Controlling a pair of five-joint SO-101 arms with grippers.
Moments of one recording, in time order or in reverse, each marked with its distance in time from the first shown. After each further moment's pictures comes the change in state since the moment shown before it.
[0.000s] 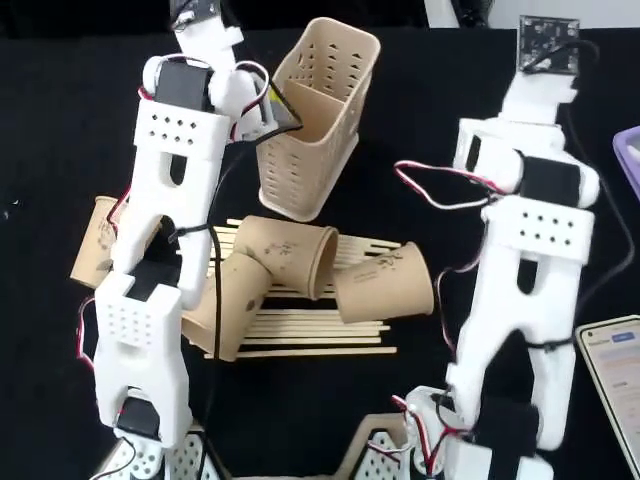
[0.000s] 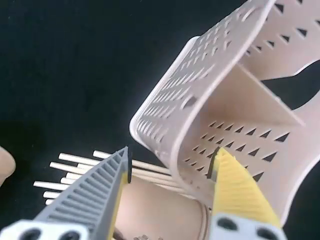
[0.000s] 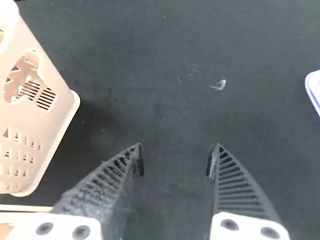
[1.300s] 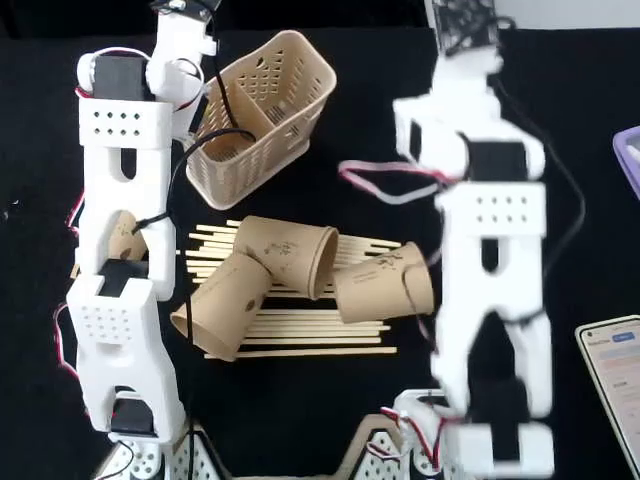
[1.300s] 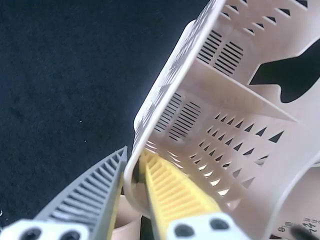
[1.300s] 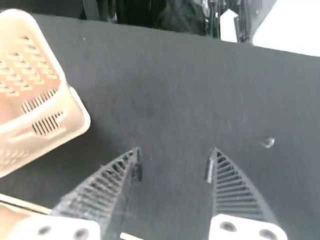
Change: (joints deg) left arm -10.3 0.1 -0.4 -0.8 -44.2; right arm -13.0 9.1 -13.3 1.1 2.7
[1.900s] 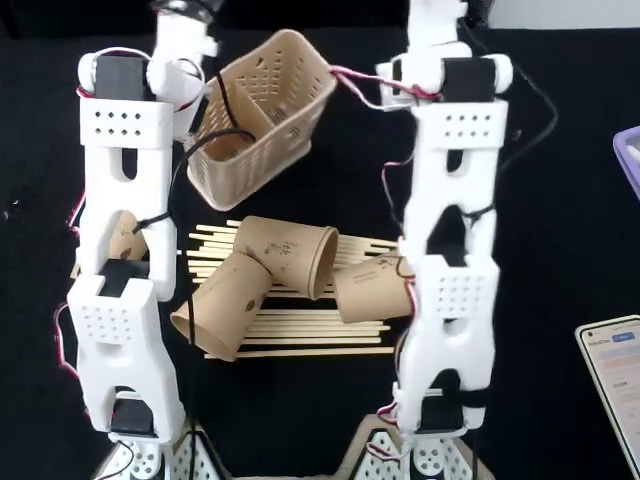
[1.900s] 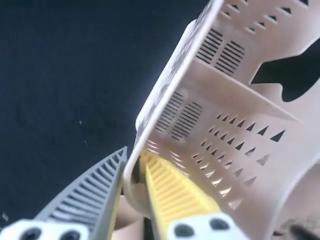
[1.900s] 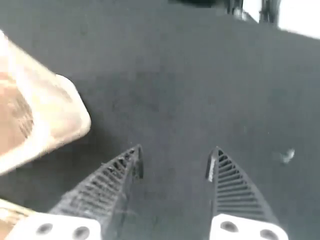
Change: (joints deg) left arm 0.3 0.0 0.2 0.0 -1.9; right arm -2.4 54.4 -82.5 33.8 2.7
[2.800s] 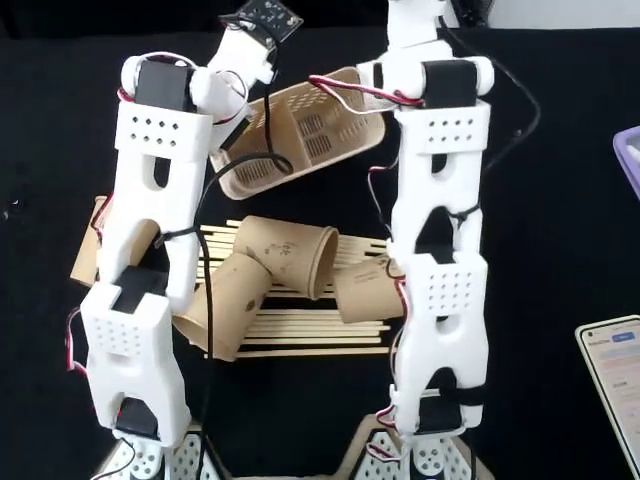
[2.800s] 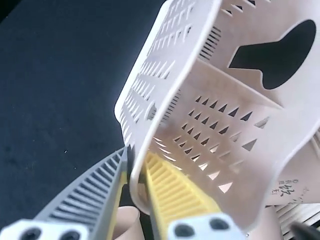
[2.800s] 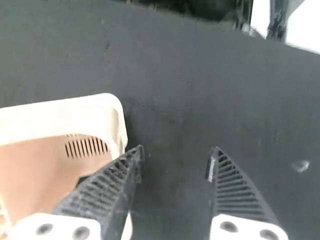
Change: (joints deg) left arm 7.8 -4.5 4.6 0.4 -9.5; right arm -2.3 -0.6 4.3 0.4 -1.2
